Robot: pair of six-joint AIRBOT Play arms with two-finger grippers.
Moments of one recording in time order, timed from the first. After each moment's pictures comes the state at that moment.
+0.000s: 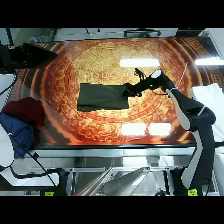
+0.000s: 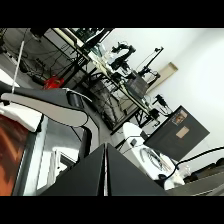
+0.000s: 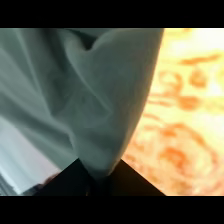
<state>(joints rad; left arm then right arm) 0.18 -1.50 1.74 -0.15 -1.84 -1.05 0.18 -2.07 1.77 -0.62 1.21 1.37</state>
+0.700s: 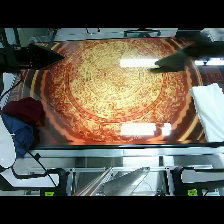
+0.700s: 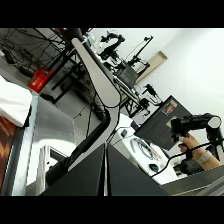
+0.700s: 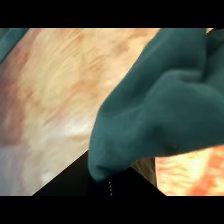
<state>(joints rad) 0.11 -1.50 1.74 -0.15 -1.85 -1.05 -0.33 -1.50 1.81 -1.00 1.18 1.85</state>
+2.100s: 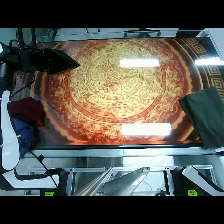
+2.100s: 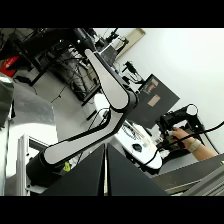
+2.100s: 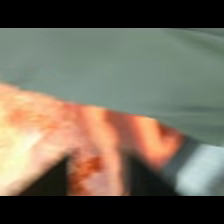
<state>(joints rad) -0.01 -1.50 1.74 -0.15 -1.85 -1.04 -0.92 -1.12 1.25 -1.12 1.49 1.79</state>
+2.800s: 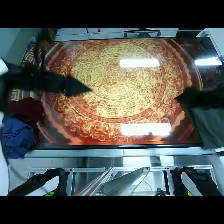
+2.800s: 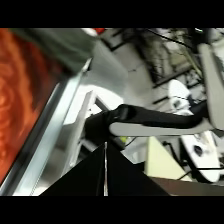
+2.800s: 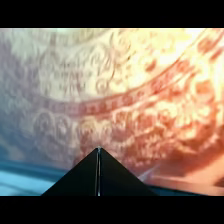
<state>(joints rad) -0.07 -1.19 1.36 0.33 -1.63 -1.12 -0.12 -0.85 1.05 -0.97 1.33 1.59</state>
